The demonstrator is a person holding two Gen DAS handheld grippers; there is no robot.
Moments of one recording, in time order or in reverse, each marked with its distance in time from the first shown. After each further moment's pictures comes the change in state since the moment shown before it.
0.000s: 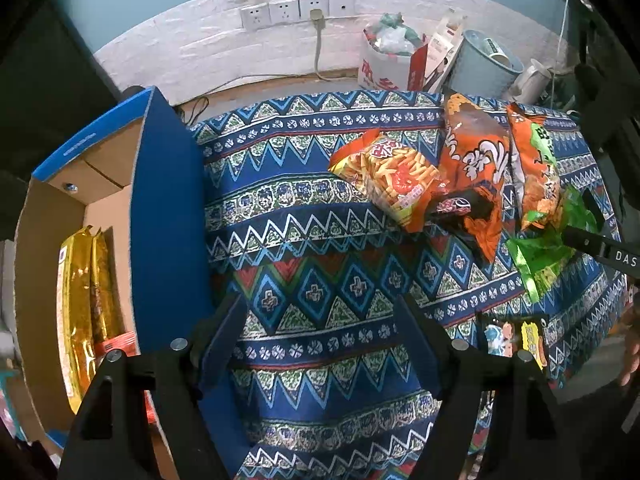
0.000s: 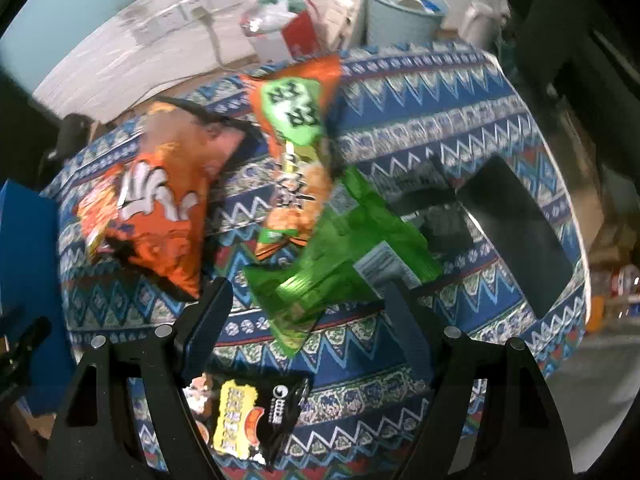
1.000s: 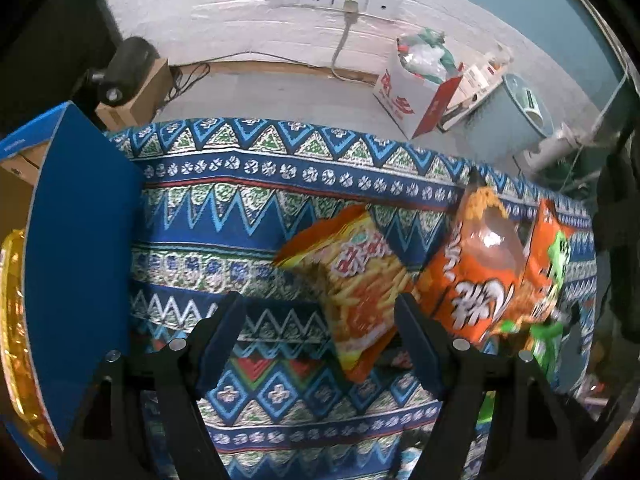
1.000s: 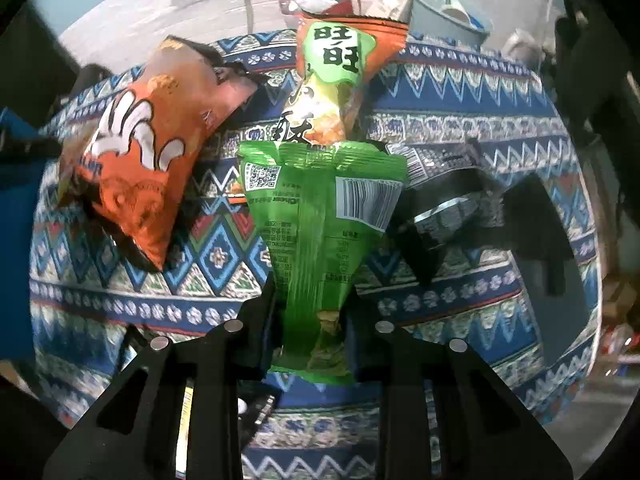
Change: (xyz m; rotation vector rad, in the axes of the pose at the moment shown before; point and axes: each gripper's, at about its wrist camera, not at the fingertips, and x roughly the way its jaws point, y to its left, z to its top) left arm 0.056 -0.018 0.086 -0.266 0.060 -0.097; right arm 0.029 0.015 -0.024 -0.272 -0.027 -0.030
